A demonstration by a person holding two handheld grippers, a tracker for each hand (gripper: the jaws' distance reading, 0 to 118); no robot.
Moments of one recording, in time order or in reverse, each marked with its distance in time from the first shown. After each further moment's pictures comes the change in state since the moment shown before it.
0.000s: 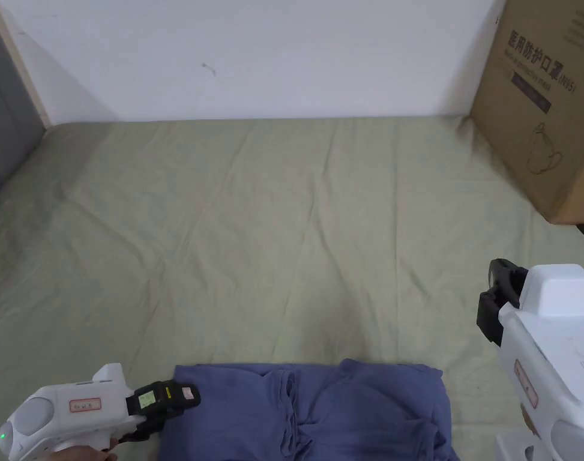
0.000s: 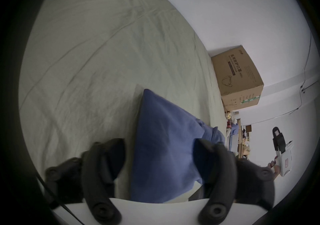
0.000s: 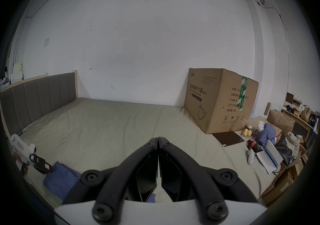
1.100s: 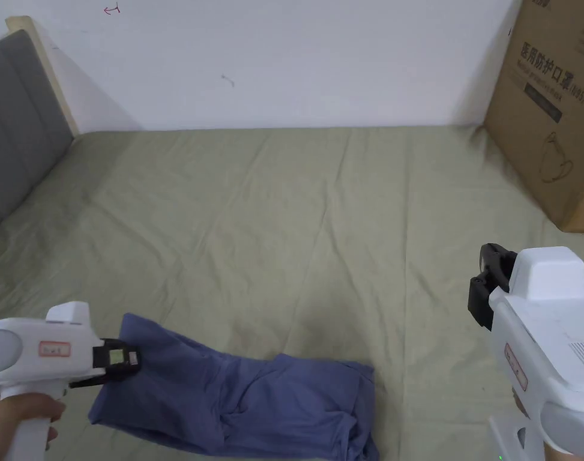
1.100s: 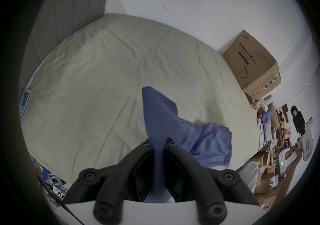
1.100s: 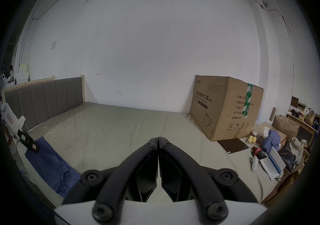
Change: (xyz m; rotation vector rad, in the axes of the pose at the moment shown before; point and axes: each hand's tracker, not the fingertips) left arm 0.107 0.003 0.102 0.110 0.344 -0.279; right arm -0.003 0.017 0.017 0.062 0.060 0.009
